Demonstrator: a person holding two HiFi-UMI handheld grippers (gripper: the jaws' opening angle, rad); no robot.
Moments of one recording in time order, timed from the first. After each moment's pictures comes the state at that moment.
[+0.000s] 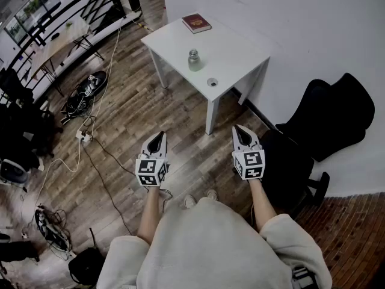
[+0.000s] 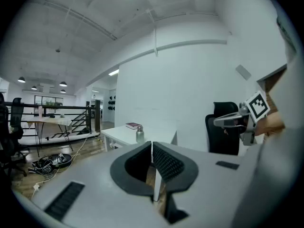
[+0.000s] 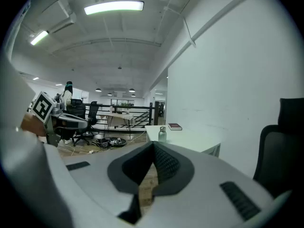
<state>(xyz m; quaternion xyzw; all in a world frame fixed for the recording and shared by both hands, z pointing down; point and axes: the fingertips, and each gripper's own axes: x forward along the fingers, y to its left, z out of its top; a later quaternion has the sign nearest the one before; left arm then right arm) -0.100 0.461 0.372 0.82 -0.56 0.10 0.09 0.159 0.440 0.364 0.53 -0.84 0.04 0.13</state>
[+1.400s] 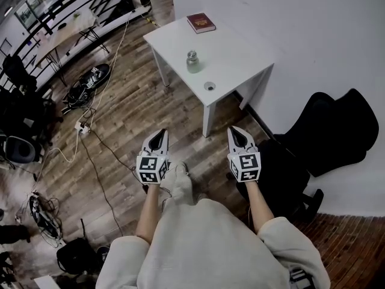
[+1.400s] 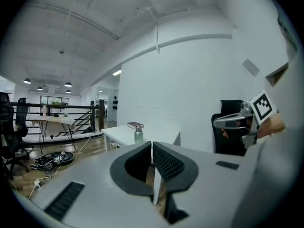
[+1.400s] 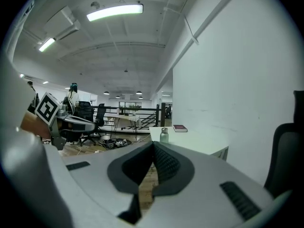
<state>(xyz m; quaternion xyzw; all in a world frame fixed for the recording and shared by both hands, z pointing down) -0.047 0.425 0.382 0.80 -0.58 0.10 0.09 0.187 0.399 0.374 0.48 -0.87 0.04 0.12</state>
